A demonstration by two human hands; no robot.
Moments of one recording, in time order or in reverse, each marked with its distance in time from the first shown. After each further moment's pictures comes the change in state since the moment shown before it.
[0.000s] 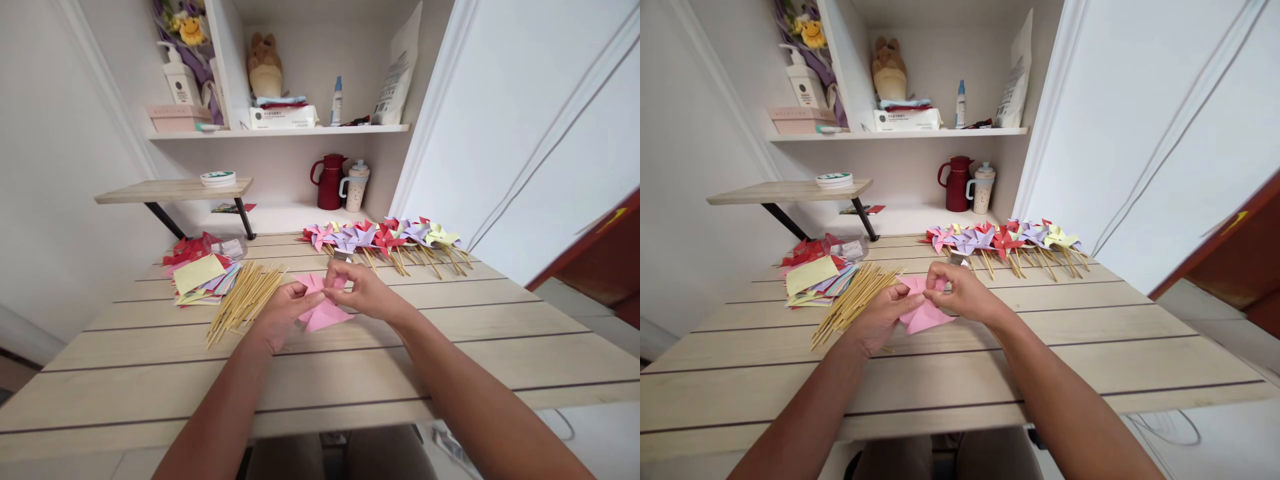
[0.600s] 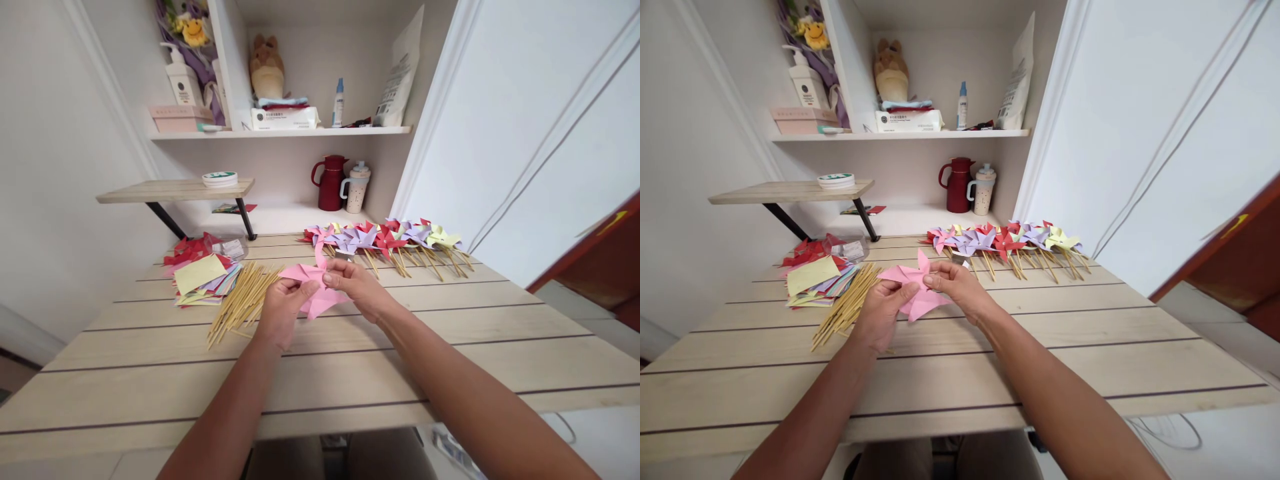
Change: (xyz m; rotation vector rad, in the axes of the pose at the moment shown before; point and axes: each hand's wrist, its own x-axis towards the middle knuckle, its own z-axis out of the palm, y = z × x) left_hand 0.006 -0.003 0.009 -0.175 0.214 0.233; right_hand 0.008 0.019 0.019 0.705 0.144 0.415
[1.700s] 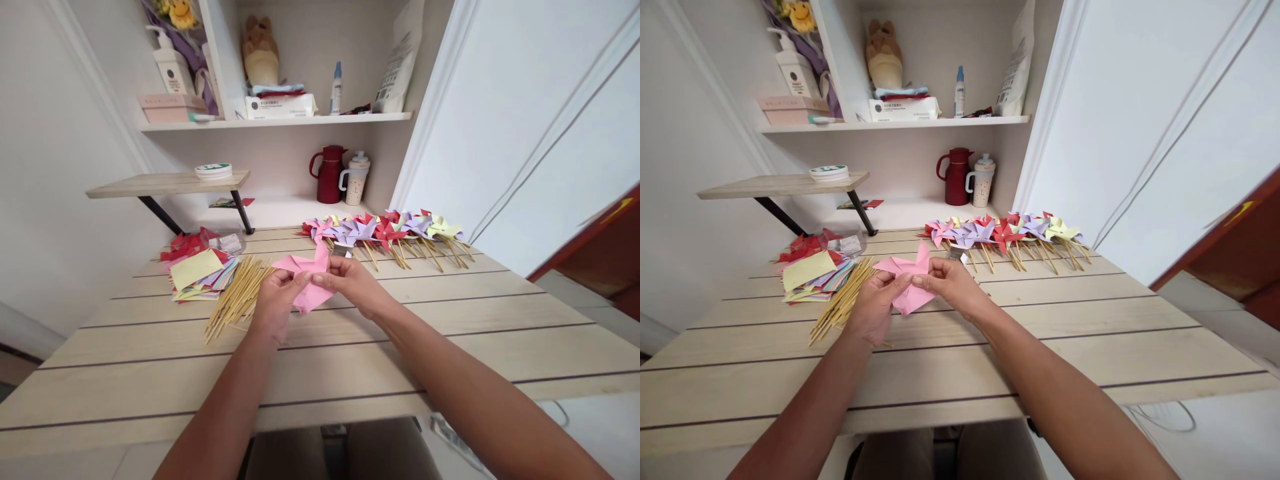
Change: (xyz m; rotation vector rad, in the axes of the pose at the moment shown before) left_hand 0.001 0.000 -0.003 0.067 0.064 -0.027; right_hand -0.006 -0.001 0.009 -0.121 -0.031 -0.083
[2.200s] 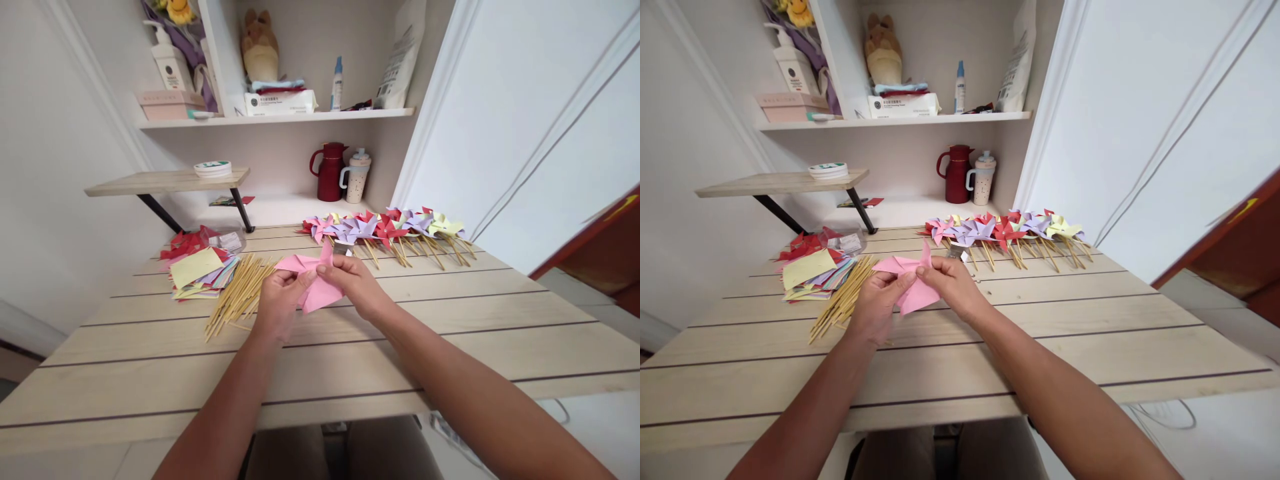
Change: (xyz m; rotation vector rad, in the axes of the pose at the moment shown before) left_hand -0.002 0.002 0.007 -0.041 0.012 0.020; right_hand -0.005 0.000 0.006 -0.029 0.035 -0.052
